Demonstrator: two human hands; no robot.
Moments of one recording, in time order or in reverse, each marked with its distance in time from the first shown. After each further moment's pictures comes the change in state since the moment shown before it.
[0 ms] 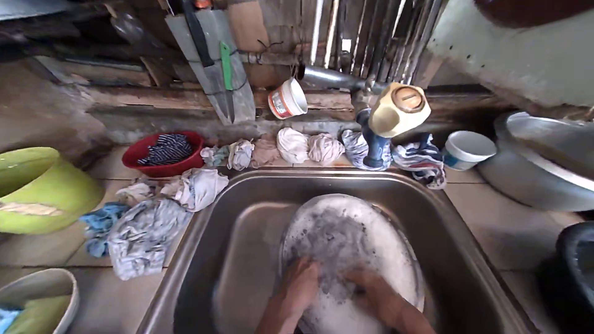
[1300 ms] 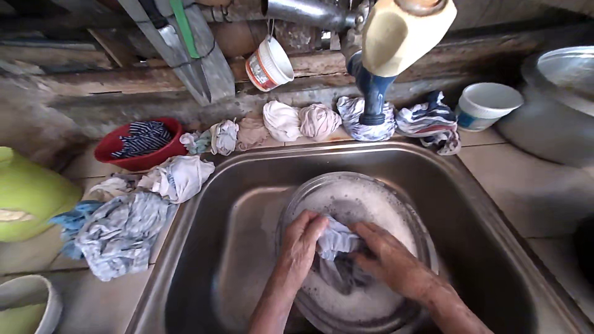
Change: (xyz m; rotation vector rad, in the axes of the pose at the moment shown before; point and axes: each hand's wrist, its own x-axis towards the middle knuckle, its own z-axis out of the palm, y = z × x) left_hand -0.004 0.005 -0.015 -0.999 0.554 0.299; right_hand 0.004 -0.010 -0.023 0.014 0.309 -0.209
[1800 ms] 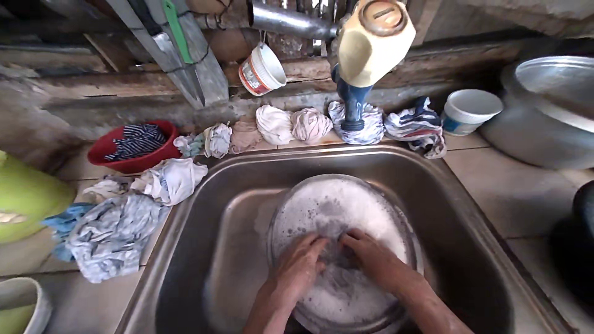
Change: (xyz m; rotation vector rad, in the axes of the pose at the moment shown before) left_hand -0.004 -0.014 0.009 0.997 -0.560 -0.060; right_hand 0.008 0.019 0.011 -0.186 -0.252 0.177
